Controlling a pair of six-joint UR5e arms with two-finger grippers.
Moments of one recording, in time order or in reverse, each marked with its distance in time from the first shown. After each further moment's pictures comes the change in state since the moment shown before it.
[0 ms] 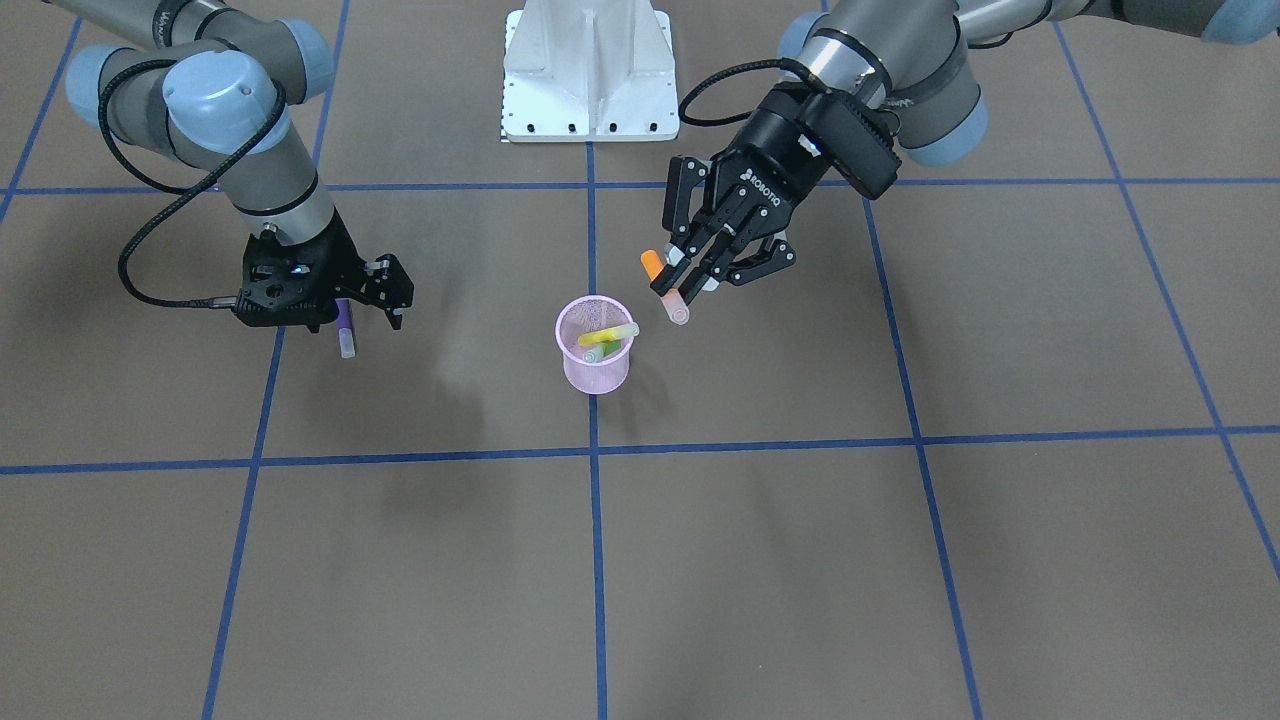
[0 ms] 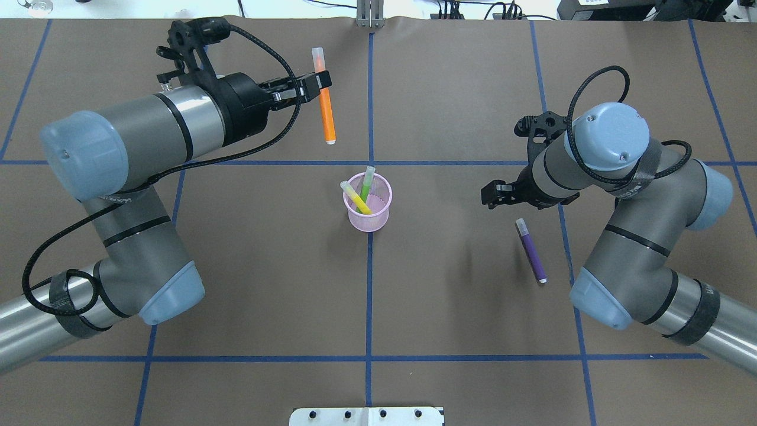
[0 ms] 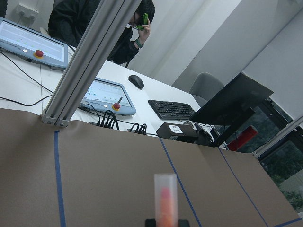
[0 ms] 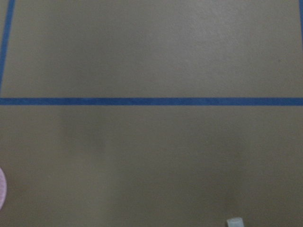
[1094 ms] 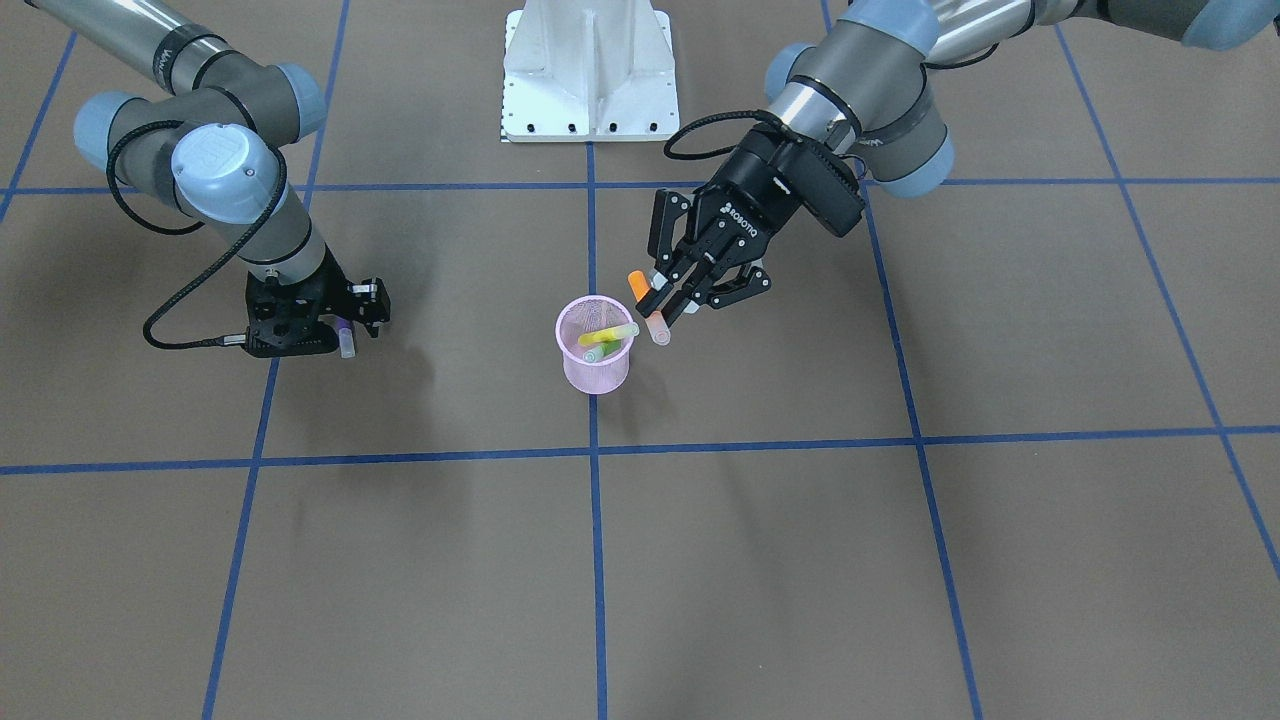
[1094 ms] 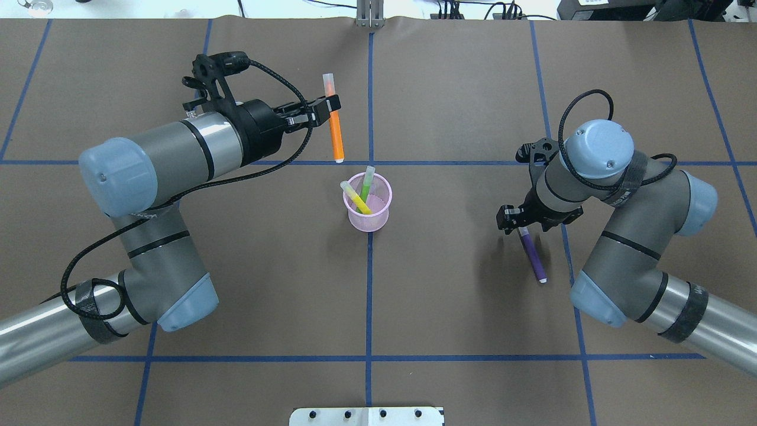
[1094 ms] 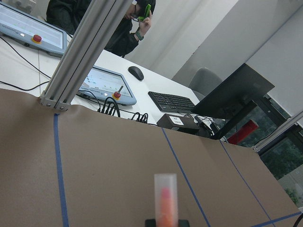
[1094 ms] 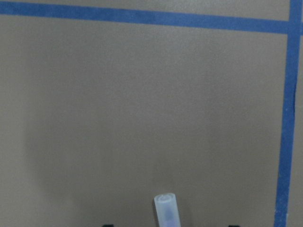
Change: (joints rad) left arm 0.039 -0.006 0.093 -0.095 0.015 -0.001; right arm -0.010 -0.019 -0.102 0.012 0.086 -0.111
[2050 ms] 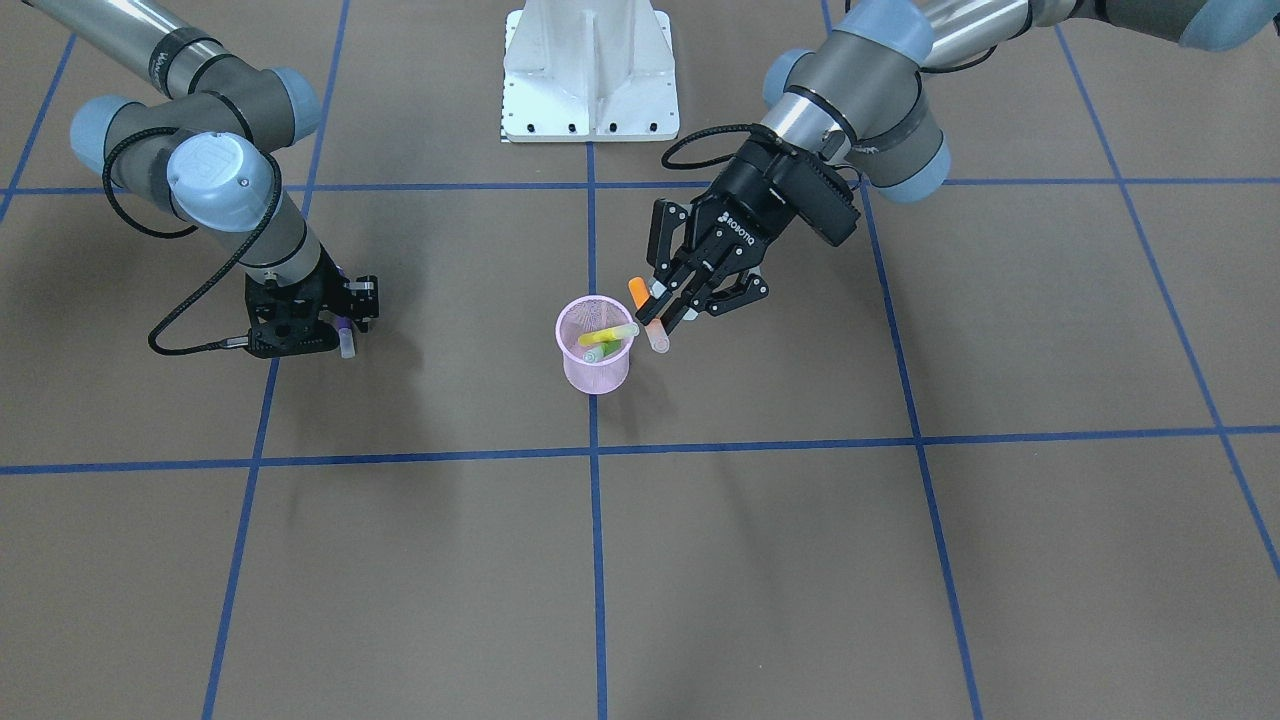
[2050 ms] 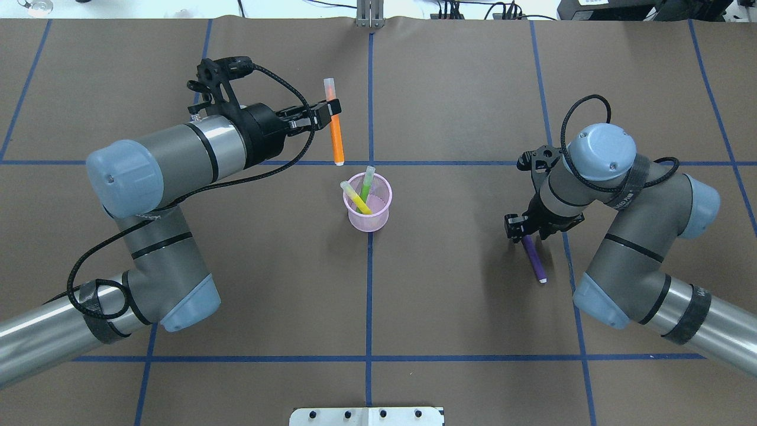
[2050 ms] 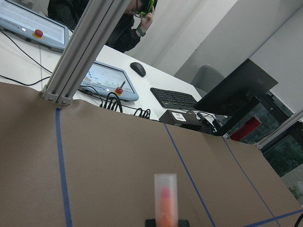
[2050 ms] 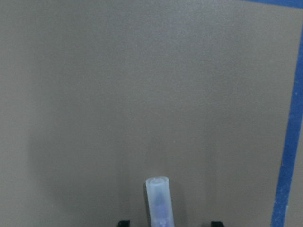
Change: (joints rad) left arm 0.004 -0.002 0.018 0.000 0.000 -0.001; right arm -0.001 -0.011 -0.011 -0.001 0.038 -0.047
